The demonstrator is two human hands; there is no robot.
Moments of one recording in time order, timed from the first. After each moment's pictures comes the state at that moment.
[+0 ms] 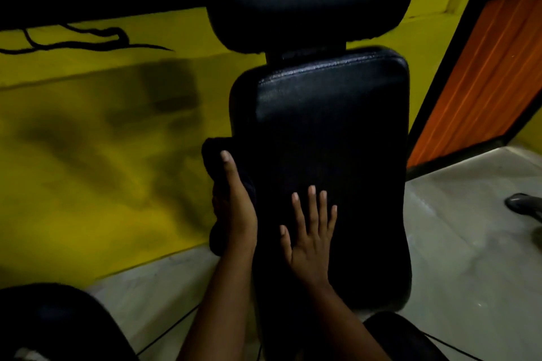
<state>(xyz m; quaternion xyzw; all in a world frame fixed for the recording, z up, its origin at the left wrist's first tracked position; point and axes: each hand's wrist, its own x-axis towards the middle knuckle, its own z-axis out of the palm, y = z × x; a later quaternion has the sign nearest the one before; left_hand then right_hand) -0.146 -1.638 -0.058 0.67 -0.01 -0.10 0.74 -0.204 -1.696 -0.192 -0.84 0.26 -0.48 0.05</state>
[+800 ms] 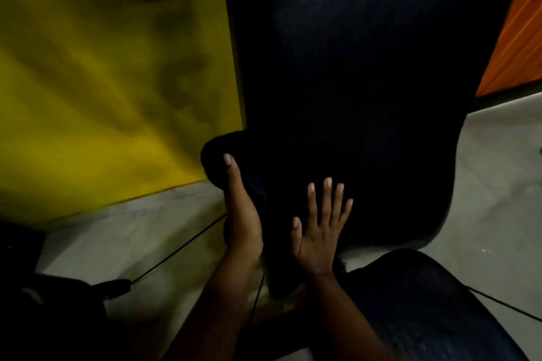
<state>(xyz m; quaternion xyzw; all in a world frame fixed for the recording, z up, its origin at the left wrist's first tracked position) -0.162 -1.593 -0.229 0.61 0.00 -0.26 0.75 -0.239 -1.652 -0.326 -0.84 0.29 -0.44 0.11</state>
